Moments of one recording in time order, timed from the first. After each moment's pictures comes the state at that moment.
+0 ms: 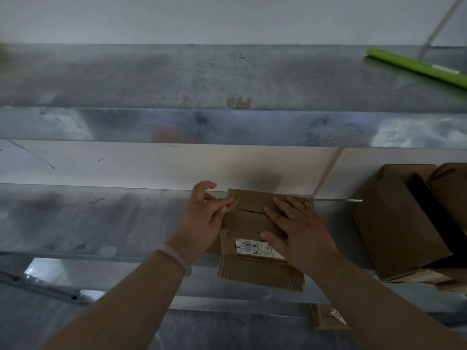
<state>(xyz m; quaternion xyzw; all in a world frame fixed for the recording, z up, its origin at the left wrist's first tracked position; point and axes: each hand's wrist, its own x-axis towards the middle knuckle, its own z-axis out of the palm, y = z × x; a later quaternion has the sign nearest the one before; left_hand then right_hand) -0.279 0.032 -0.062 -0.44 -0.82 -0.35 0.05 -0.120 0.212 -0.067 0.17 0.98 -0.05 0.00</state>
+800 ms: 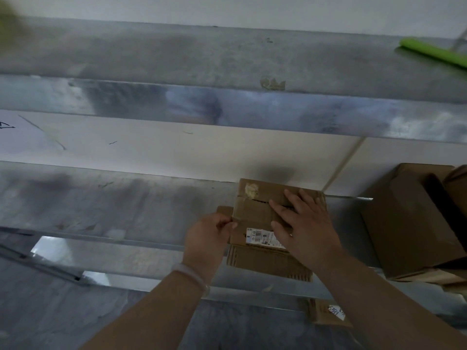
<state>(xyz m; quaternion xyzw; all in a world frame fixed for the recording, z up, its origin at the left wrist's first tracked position) -0.236 0.012 -0.093 -0.20 -0.88 -0.42 -0.07 -0.125 0.196 -0.068 0.19 0.98 -0.07 -0.01</state>
